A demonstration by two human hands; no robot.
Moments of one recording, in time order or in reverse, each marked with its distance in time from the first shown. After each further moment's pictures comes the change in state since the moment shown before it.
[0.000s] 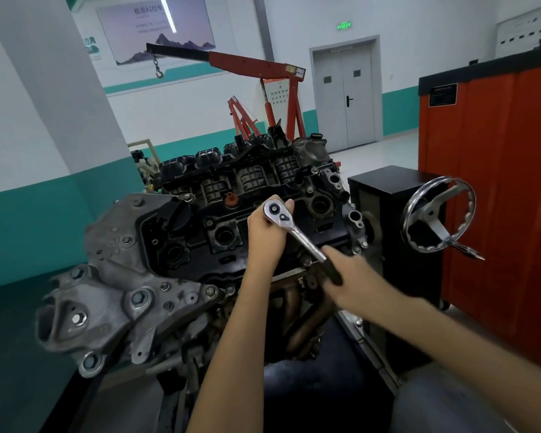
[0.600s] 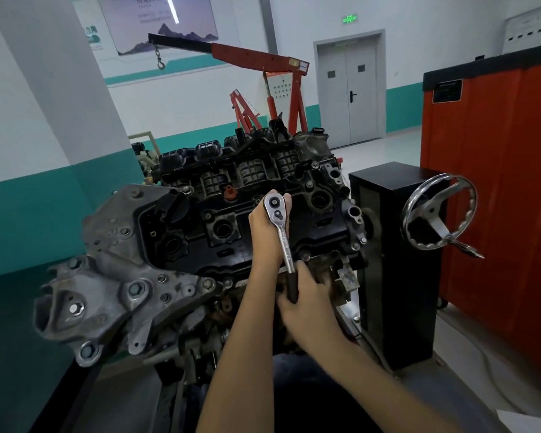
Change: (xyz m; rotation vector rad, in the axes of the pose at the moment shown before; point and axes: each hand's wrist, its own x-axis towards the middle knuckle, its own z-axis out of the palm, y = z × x) left_hand 0.003 -0.002 0.013 -0.043 0.144 -0.084; right_hand -0.008 -0.029 0.082 0.378 0.232 0.129
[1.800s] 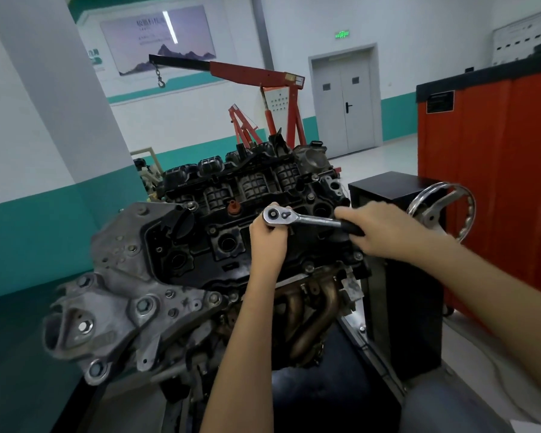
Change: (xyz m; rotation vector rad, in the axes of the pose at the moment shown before) left_hand 0.002 -0.003 -0.013 0.028 -0.107 0.055; right_hand 0.093 -0.031 -0.144 -1.058 -0.171 -0.393
